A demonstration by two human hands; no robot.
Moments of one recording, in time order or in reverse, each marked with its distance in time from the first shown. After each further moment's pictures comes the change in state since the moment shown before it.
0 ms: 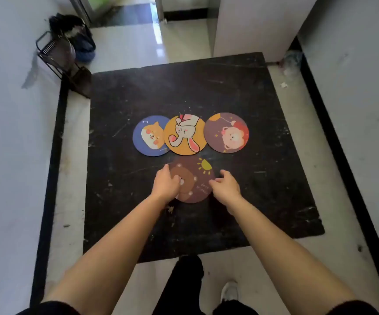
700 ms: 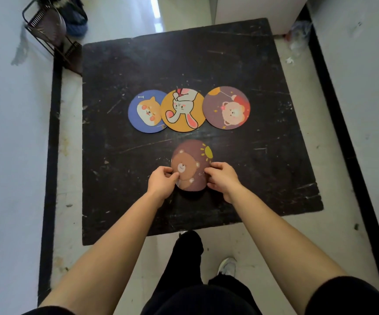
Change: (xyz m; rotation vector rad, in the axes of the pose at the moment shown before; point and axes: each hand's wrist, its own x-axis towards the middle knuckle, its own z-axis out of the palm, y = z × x) left_hand -0.023 -0.046 0.034 -0.289 0.080 -0.150; right_hand -0.005 0.029 0.010 0.342 -0.079 0.193
